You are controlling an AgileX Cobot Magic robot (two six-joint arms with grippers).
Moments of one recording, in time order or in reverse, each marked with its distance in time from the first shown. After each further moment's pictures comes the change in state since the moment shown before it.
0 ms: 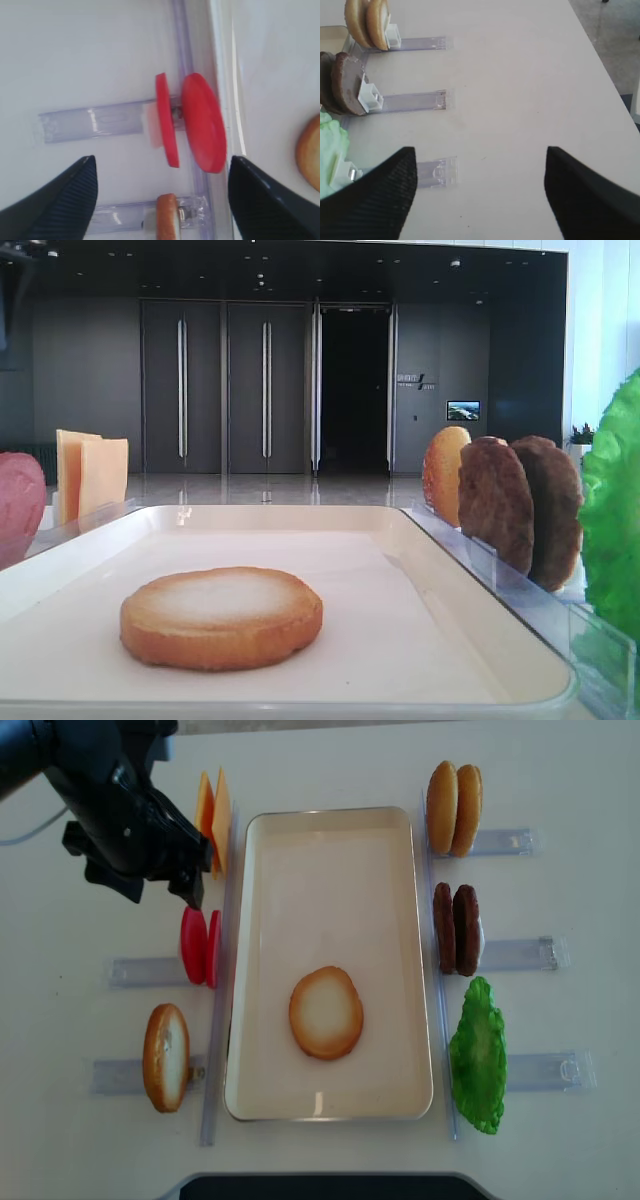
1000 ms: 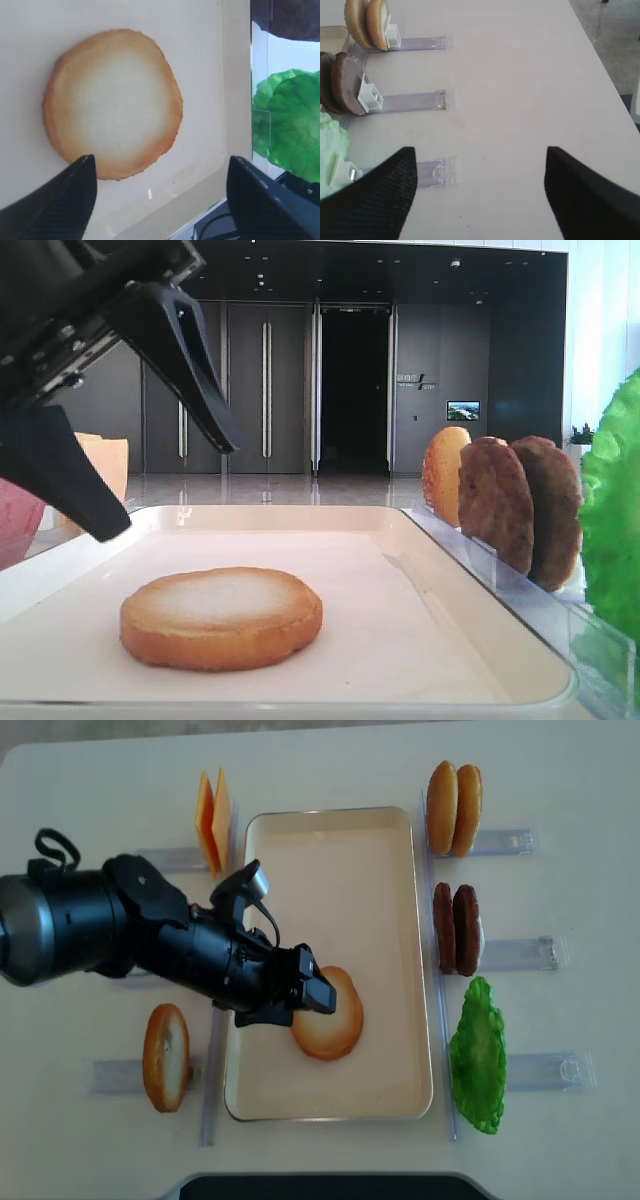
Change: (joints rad) left arm -0.155 0.041 0.450 -1.095 -0.486 0.673; right arm 0.000 0.000 0.000 0.000 0.000 0.000
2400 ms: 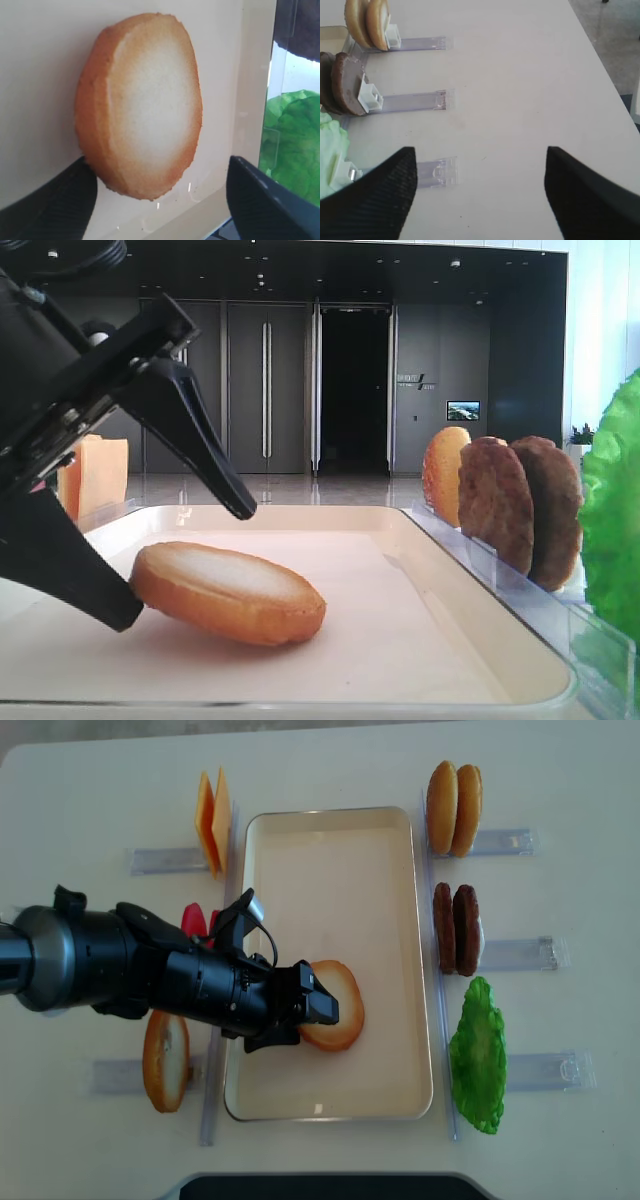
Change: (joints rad) left arm 0.000 0.072 0.136 -0.440 -0.075 0.336; right arm 0.000 0.000 0.000 0.000 0.000 0.000
